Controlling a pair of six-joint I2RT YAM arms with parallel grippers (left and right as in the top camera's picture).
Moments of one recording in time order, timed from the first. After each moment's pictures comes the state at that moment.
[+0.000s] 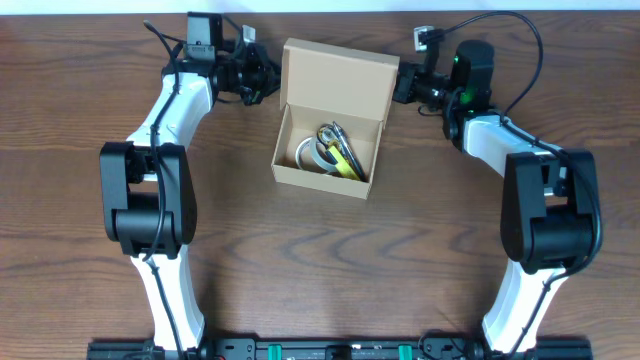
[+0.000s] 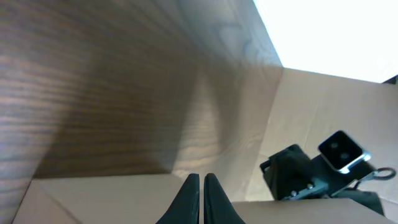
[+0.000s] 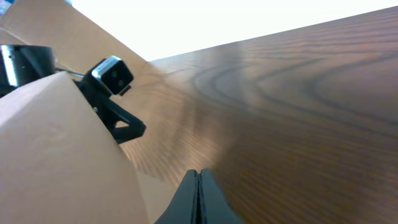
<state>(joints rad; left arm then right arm) -0.07 2.18 1.67 -0.42 0.89 -0.81 0.09 2.07 1.24 0.47 -0.88 0.54</state>
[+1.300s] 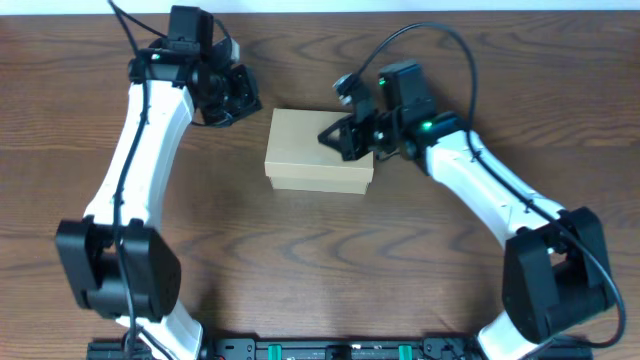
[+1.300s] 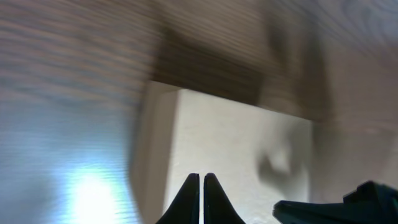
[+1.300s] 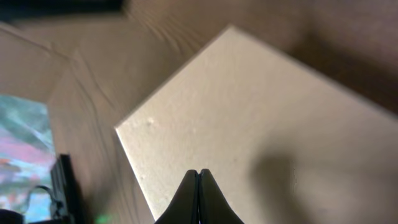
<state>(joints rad) -0.11 1.82 1.68 -1.03 0.40 -0.44 0.42 1.78 1.25 -0.35 -0.68 0.16</state>
